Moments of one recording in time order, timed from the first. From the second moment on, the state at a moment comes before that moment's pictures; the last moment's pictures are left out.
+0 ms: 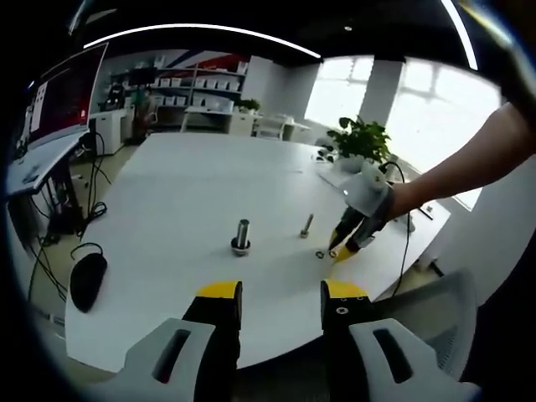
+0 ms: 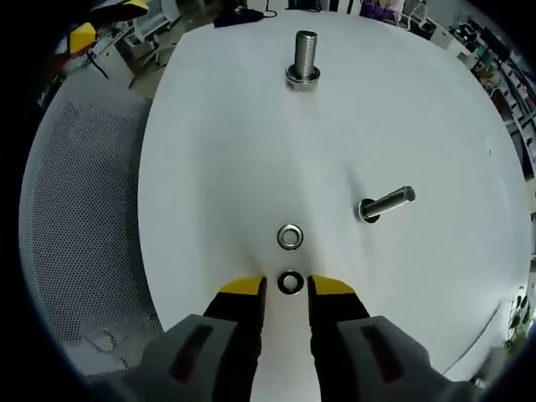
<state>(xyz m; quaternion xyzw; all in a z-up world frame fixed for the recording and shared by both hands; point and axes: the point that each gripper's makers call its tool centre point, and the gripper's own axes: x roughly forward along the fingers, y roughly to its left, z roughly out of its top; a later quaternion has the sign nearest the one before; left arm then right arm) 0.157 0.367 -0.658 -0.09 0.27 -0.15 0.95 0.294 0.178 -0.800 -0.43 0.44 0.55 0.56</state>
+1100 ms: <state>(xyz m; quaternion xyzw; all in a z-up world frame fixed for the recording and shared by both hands) 0.153 0.364 -0.670 -0.09 0.29 -0.16 0.94 0.294 0.176 -0.800 -0.45 0.44 0.53 0.56</state>
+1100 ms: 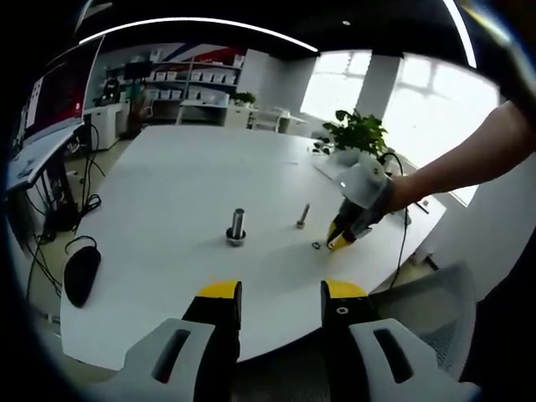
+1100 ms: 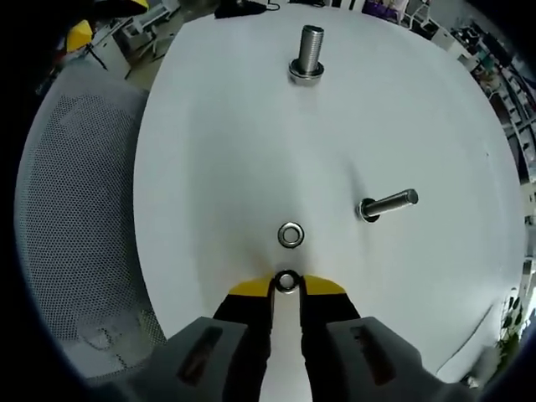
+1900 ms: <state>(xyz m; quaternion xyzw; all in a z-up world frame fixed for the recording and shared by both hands) 0.151 0.356 -0.675 -0.09 0.30 -0.17 0.94 0.333 0.189 -0.751 -0.42 0.42 0.52 0.61</state>
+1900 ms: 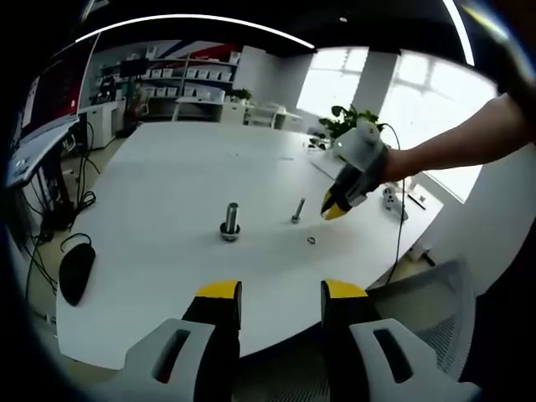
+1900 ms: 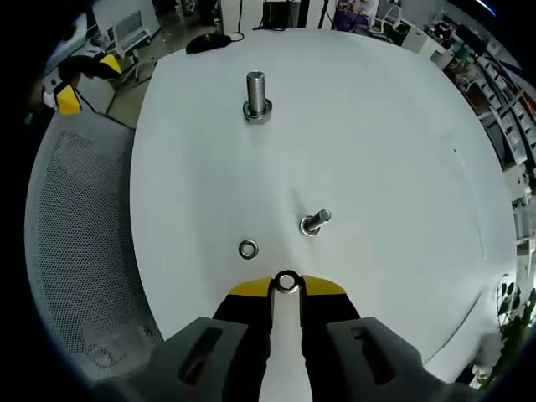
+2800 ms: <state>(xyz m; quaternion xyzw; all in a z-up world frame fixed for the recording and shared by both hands) 0.153 0.355 -0.677 -0.10 0.30 -0.17 0.94 0.355 0.228 -0.735 -0.43 0.38 0.54 0.62</state>
